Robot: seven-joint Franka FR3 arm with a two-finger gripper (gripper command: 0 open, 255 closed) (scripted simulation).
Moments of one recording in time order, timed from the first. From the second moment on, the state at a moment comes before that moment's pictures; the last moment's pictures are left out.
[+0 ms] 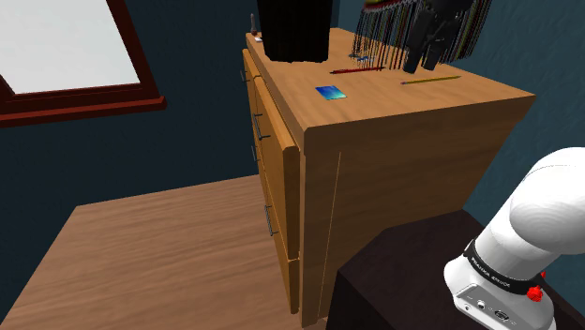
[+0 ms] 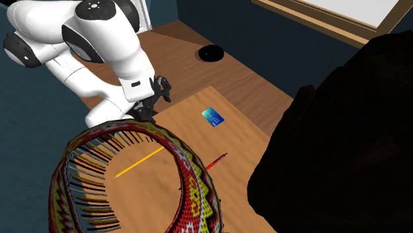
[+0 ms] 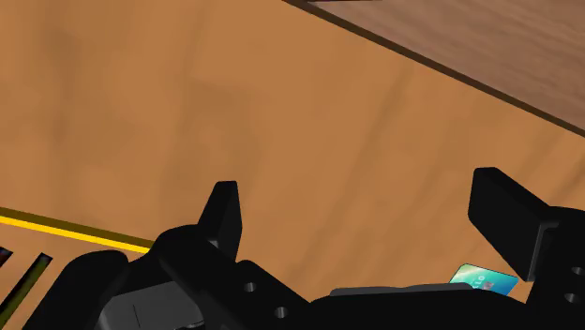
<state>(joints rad) 0.01 -0.82 -0.05 -2.28 0.10 1.53 -0.05</state>
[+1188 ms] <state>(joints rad) -0.06 -0.32 0.26 -1.94 0.19 1.52 0.60</state>
